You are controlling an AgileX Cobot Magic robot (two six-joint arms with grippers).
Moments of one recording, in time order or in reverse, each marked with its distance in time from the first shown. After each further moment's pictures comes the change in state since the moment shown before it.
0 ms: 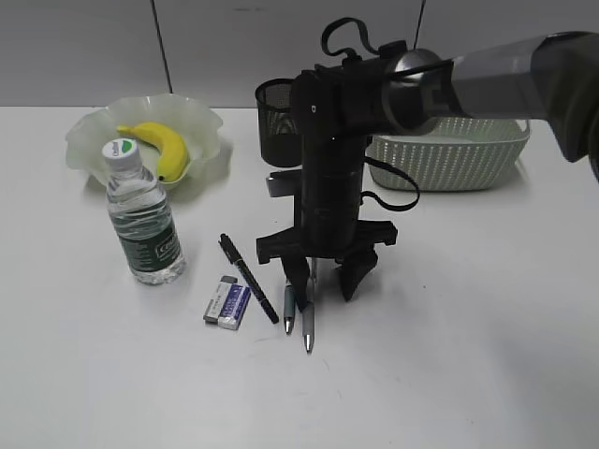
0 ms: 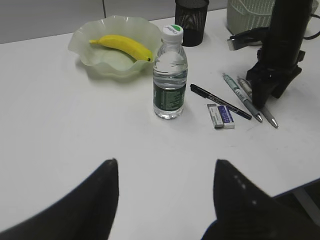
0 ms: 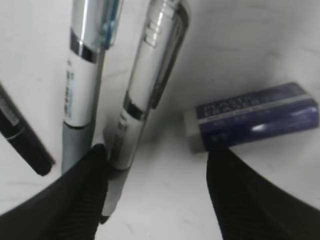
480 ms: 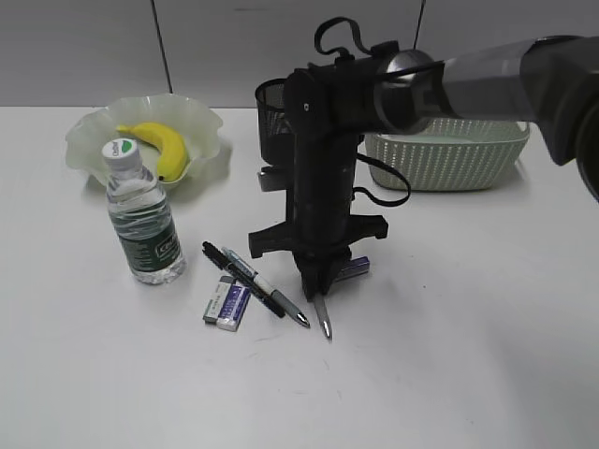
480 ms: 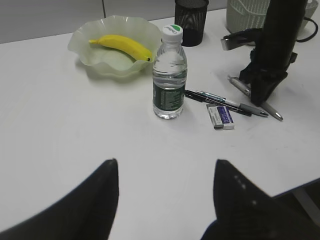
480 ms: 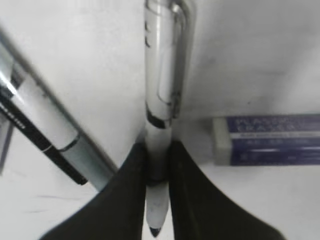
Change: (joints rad) left arm 0.000 0.000 0.000 0.000 0.000 0.000; right arm 0.003 0.016 -0.028 0.027 -0.030 -0.008
